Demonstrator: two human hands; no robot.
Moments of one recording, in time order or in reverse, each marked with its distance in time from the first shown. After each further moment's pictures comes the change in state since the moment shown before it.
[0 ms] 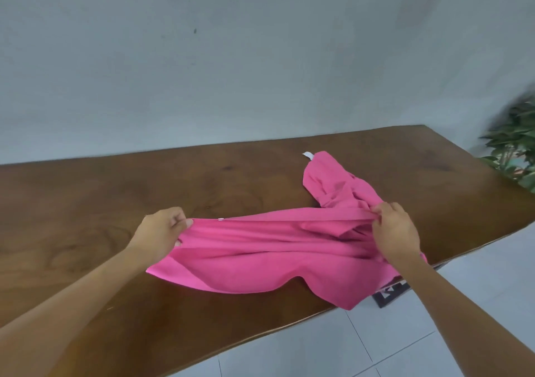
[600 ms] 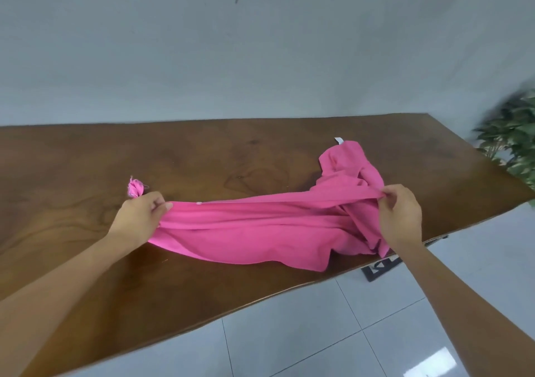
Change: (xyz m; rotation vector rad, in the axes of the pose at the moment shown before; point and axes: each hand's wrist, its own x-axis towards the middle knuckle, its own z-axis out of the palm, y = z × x) left_hand -0.022 -0.131 -0.056 0.112 0.093 0.031; right_hand -0.074 -0.089 -0.020 0.261 0.139 0.066
